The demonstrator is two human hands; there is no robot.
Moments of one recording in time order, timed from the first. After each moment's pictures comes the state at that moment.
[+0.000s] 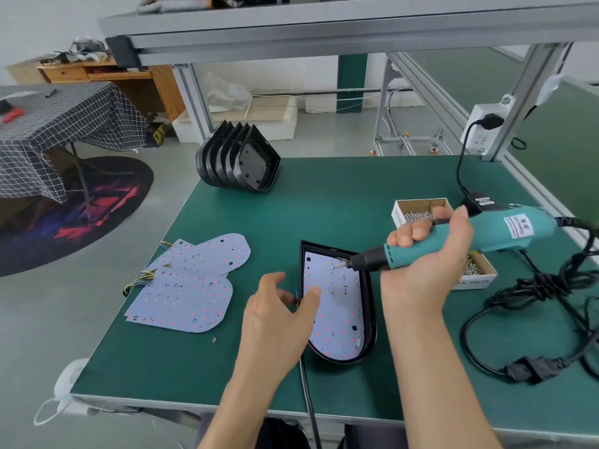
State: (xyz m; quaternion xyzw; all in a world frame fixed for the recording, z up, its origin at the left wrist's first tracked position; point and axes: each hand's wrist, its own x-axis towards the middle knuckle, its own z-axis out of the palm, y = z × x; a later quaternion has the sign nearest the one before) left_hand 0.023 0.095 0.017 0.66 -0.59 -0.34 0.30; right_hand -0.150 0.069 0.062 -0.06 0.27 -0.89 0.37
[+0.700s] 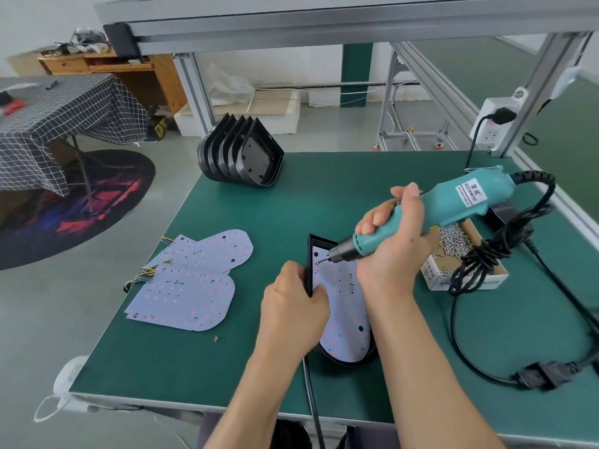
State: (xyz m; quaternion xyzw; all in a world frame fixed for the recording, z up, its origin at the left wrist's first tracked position) left_hand 0.004 0.074 0.022 0.65 -0.64 -0.32 0.27; right_hand -0.123 0.035 0.055 -0.16 0.31 -0.87 0.35
